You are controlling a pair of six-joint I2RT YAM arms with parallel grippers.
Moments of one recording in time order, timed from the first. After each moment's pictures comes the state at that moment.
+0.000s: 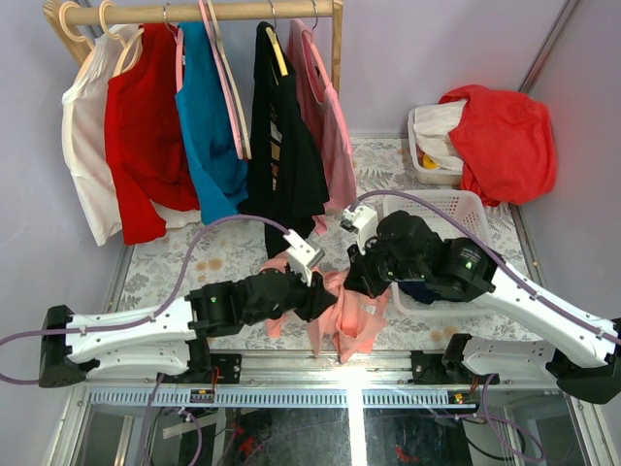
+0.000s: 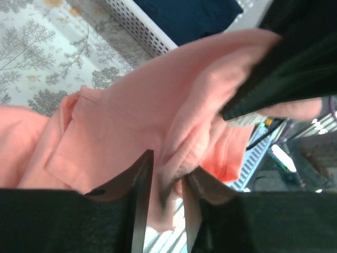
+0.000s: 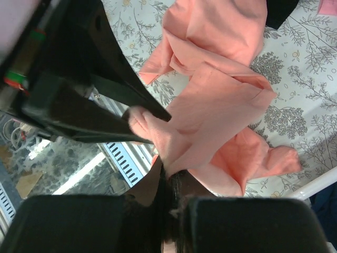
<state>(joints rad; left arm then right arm) -1.28 0.94 0.76 -0.21 -0.21 -0.54 1.02 1.07 1.23 -0.87 -0.13 0.29</state>
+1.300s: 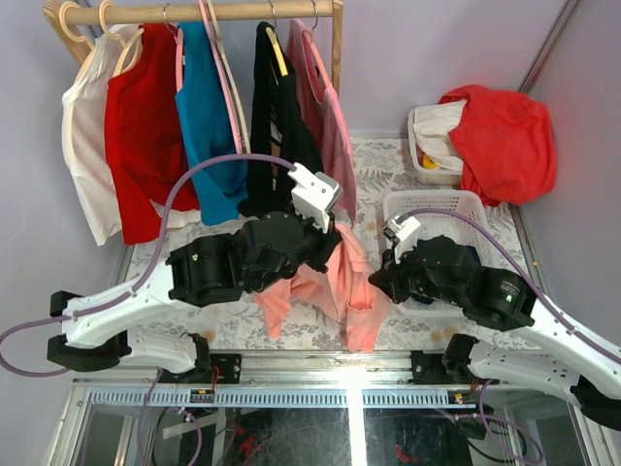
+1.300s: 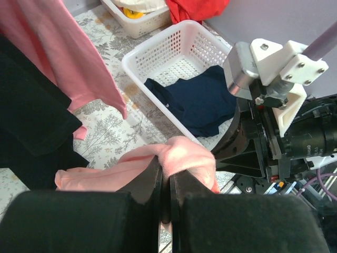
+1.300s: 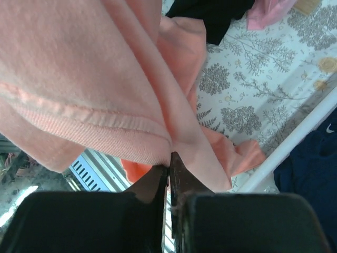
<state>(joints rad) -1.29 1.25 1.58 -0.67 -0.48 -0.33 1.02 0.77 0.99 -0.76 0.07 0.32</state>
